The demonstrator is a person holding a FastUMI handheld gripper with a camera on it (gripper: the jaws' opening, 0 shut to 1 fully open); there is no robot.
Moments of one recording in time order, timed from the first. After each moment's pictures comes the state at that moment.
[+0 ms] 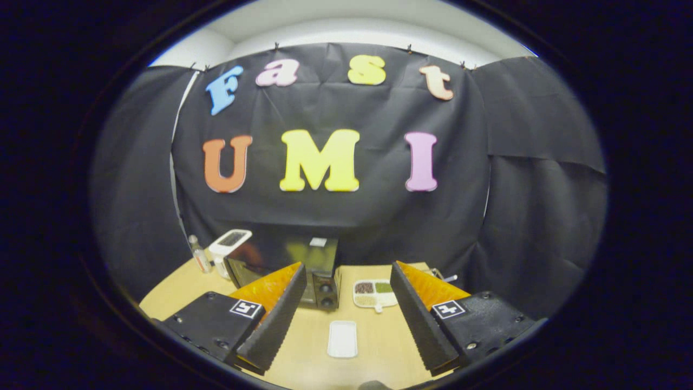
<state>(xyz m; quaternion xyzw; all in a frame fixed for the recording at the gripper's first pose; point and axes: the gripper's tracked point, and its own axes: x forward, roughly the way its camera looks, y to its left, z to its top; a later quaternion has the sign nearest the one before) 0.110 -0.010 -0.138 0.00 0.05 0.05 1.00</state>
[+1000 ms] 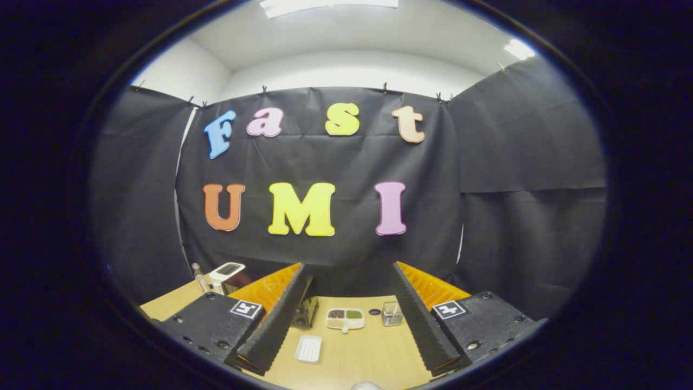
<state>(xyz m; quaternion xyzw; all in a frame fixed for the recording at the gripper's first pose) 0.016 -0.114 -0.077 0.01 -0.04 0.04 1.00</state>
